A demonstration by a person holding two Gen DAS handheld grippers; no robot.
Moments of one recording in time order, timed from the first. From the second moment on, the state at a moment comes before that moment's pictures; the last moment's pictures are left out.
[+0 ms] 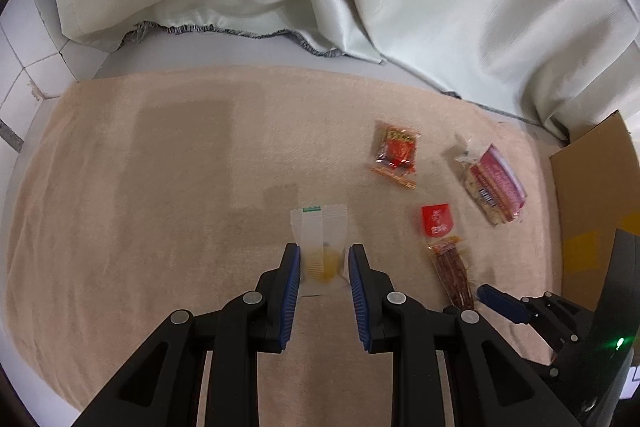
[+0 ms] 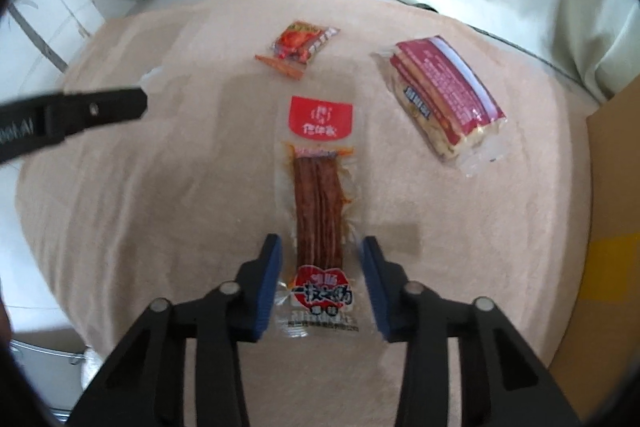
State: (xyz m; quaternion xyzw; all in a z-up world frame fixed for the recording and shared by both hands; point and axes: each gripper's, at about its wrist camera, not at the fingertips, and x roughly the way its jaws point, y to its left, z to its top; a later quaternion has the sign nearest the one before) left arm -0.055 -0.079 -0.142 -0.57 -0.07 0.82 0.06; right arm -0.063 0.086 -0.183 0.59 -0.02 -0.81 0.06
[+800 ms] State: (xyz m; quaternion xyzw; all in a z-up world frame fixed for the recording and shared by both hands) left arm -0.047 -0.059 -0.016 -0.46 -0.06 0.88 0.07; right arm -0.047 0.132 -0.014 0.41 -0.05 -0.91 0.06
